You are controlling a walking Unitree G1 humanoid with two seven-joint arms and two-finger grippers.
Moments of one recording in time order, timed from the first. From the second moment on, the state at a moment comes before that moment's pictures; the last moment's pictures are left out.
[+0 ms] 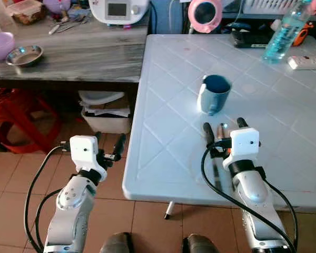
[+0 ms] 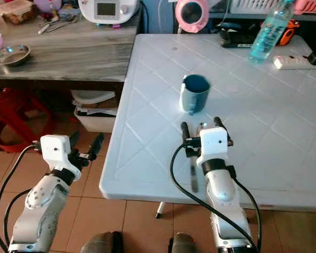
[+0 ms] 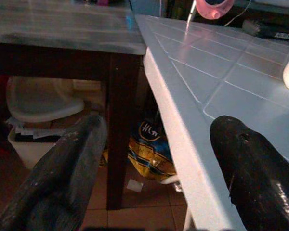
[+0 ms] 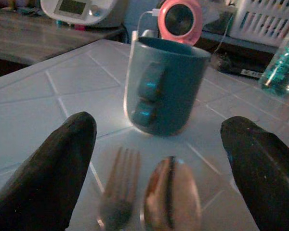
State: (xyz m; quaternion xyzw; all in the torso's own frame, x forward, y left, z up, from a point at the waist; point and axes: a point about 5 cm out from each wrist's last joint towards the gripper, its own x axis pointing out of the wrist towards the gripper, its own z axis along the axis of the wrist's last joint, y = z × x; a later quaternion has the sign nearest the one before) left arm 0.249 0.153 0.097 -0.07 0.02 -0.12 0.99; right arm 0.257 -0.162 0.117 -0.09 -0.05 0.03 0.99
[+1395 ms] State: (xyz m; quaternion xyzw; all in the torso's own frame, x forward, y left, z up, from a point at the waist) left arm 0.247 0.141 0.097 -0.08 0.02 -0.21 0.97; right arm 0.234 -0.161 0.099 0.03 0.08 0.08 0.99
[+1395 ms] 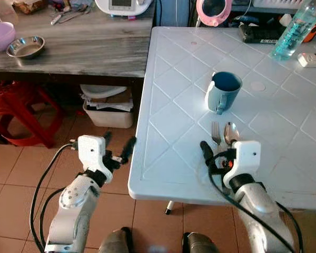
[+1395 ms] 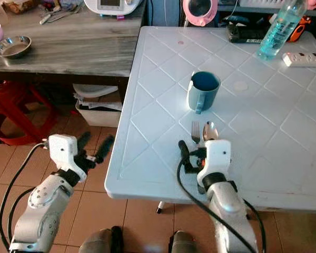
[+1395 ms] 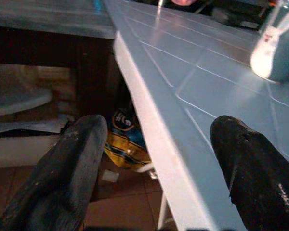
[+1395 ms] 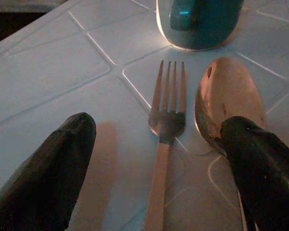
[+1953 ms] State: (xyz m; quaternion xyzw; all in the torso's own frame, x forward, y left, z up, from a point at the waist) left arm 0.242 0.131 0.099 -0.08 0.02 -0.27 0.96; right arm 0.229 -0.164 0.100 0.02 0.14 0.09 0.99
